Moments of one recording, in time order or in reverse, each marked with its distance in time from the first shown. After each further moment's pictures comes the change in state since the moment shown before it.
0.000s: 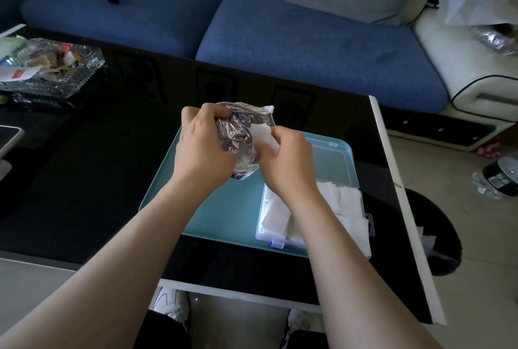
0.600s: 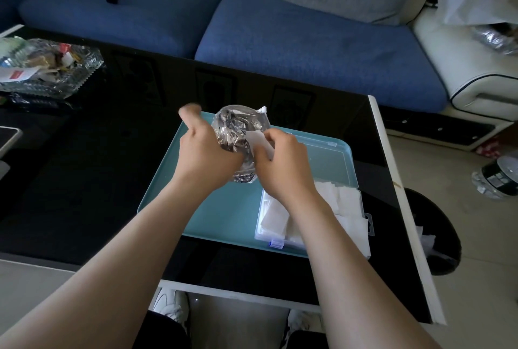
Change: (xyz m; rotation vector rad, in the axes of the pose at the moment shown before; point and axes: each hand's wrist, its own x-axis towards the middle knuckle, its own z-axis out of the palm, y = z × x) left_hand 0.002 -0.005 0.009 -0.092 -0.032 -0.161; right_hand -0.002 0.005 0.003 -0.067 -0.060 -0.055
